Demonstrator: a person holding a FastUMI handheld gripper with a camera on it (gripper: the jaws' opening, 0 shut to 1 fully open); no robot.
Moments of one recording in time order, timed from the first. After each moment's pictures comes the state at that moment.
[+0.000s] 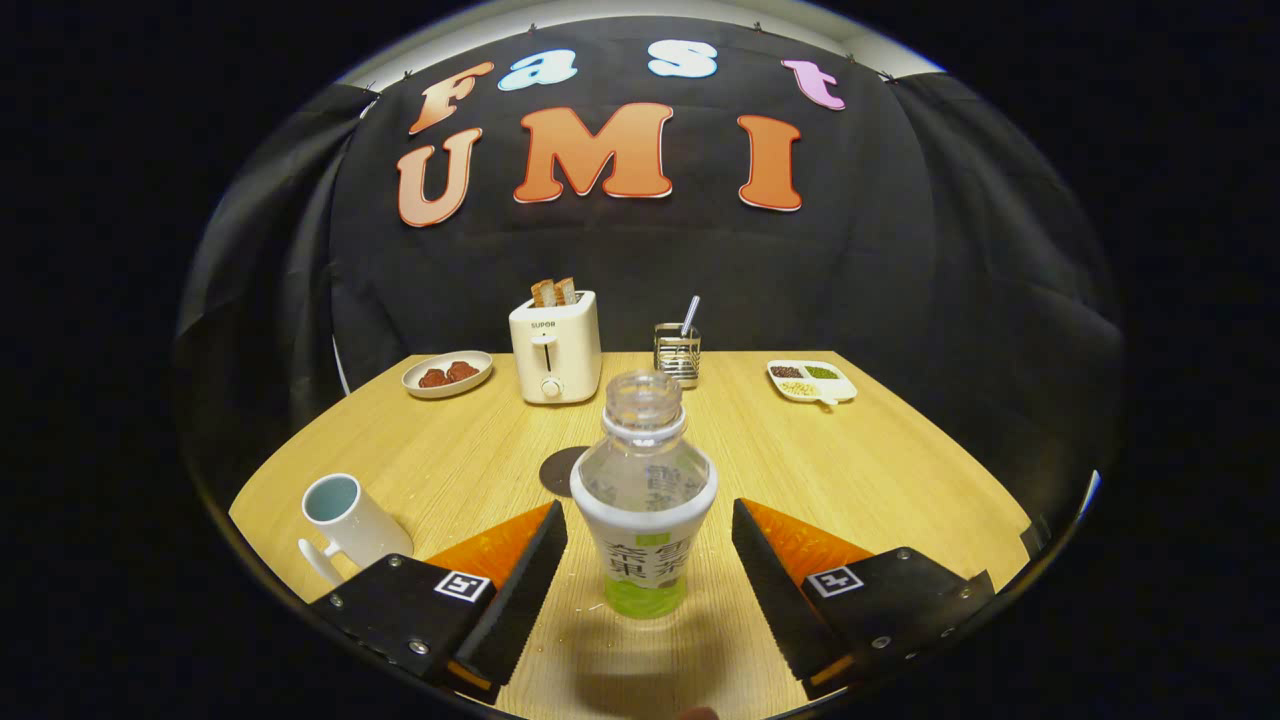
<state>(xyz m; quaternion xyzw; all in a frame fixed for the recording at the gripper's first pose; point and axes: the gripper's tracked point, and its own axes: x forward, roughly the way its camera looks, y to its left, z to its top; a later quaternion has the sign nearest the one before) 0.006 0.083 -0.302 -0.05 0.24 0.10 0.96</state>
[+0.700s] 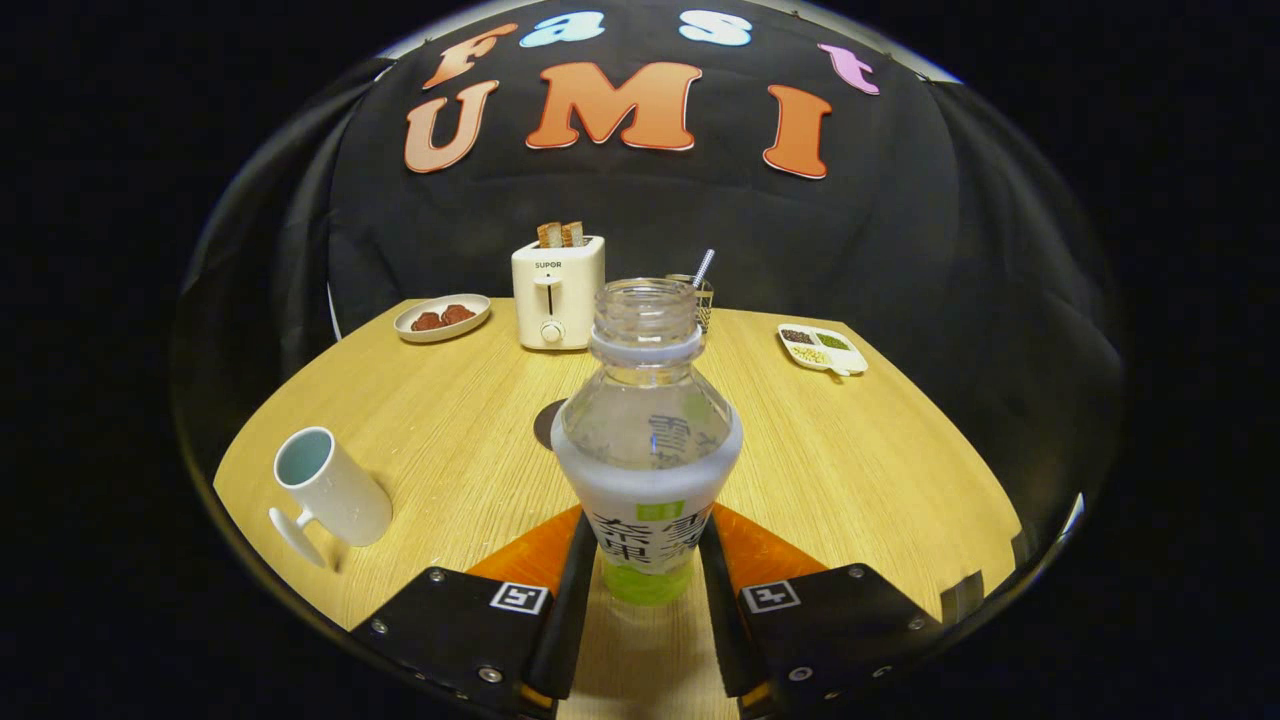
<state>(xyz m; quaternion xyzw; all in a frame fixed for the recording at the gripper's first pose) 0.003 0.092 -0.320 -0.10 0.30 0.09 0.94</state>
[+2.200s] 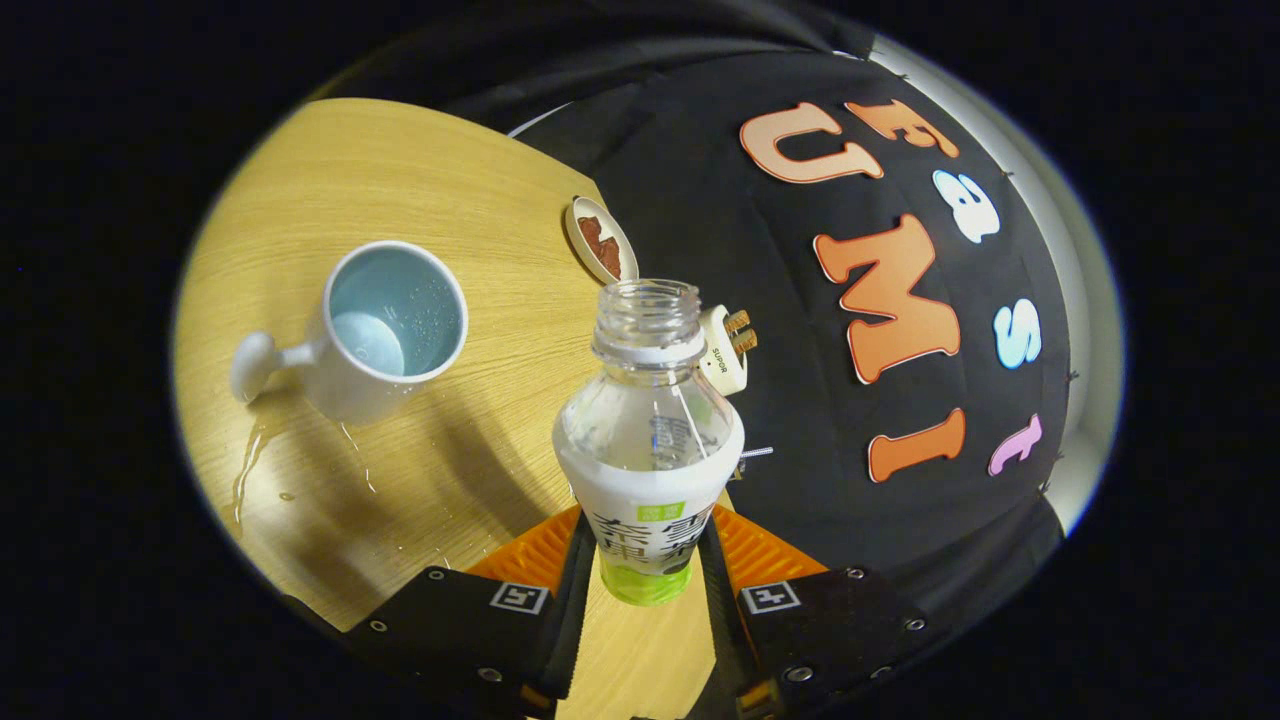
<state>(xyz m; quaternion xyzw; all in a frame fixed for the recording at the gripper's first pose) 0.008 0.210 -0.281 -0.60 0.13 0.18 0.77</state>
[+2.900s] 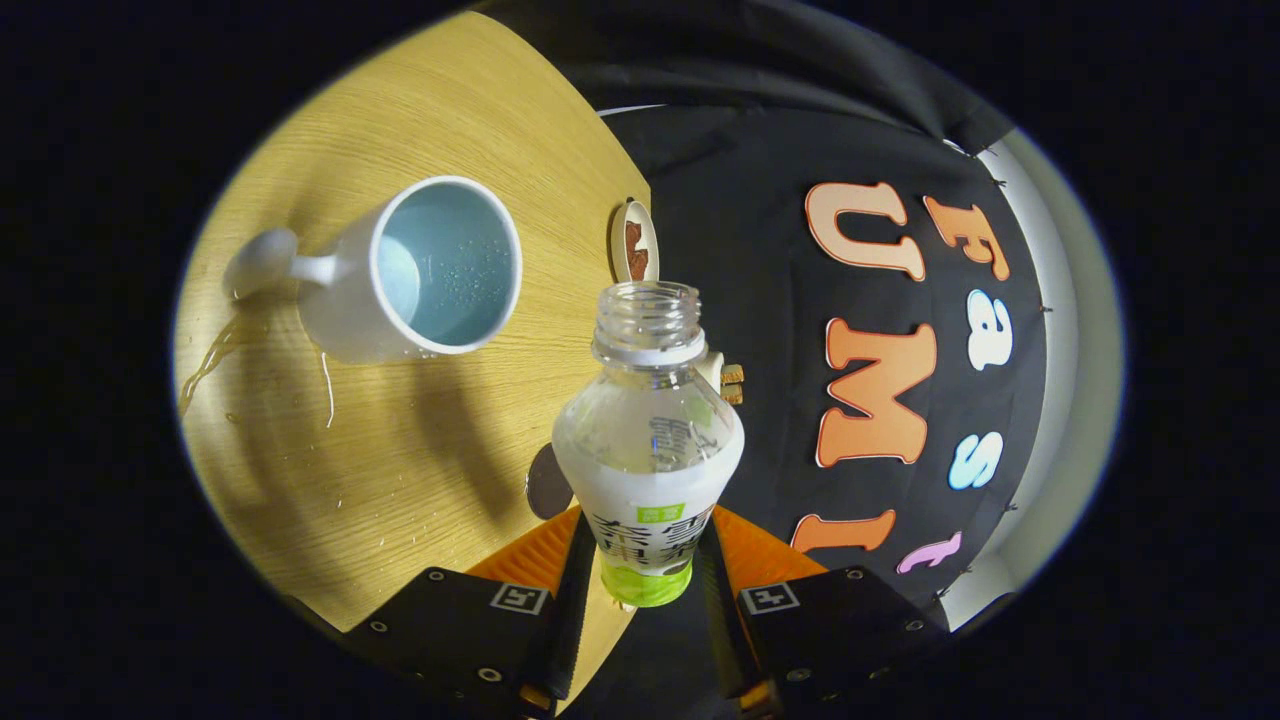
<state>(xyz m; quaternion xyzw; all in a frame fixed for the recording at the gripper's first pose) 0.017 0.230 -0.268 -0.73 0.04 0.18 0.66</state>
